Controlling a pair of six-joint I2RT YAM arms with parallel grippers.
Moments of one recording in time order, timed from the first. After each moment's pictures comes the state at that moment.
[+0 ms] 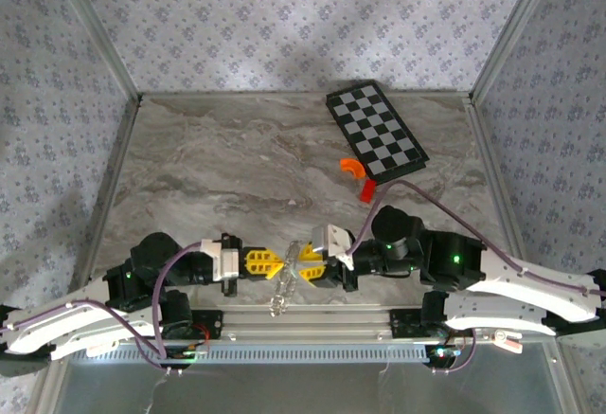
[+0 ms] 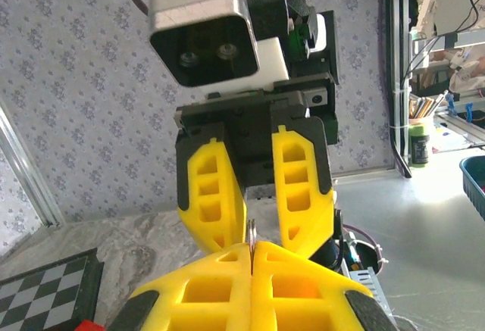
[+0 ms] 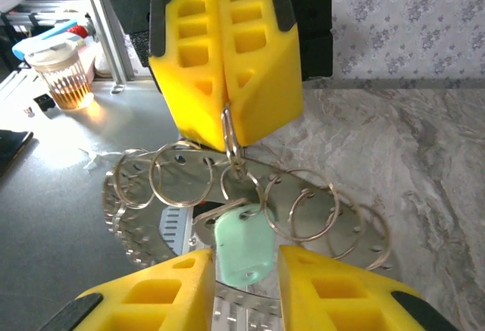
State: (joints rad) left arm -1.25 0.48 0.62 -0.04 0.29 0.15; right arm 1.29 0.84 0.96 -0.44 -0.26 -0.11
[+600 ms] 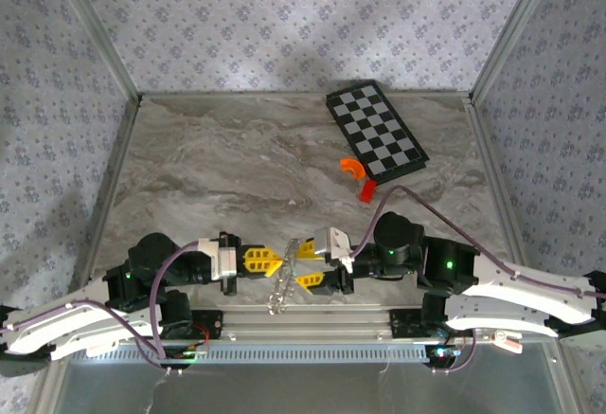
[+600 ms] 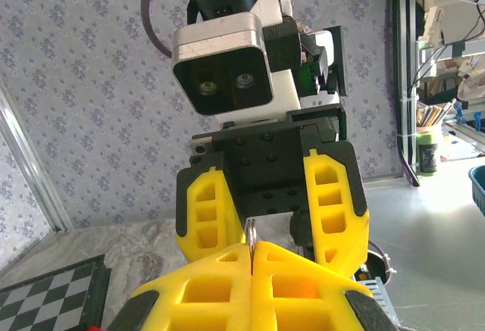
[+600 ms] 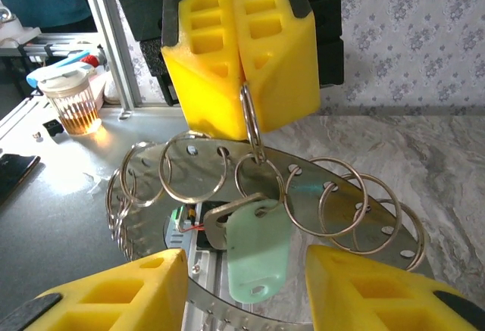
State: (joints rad) left arm -1.25 0.48 0.62 -0.02 0.28 0.15; right arm 1.29 0.81 0.85 -0.25 -0.28 -0.08
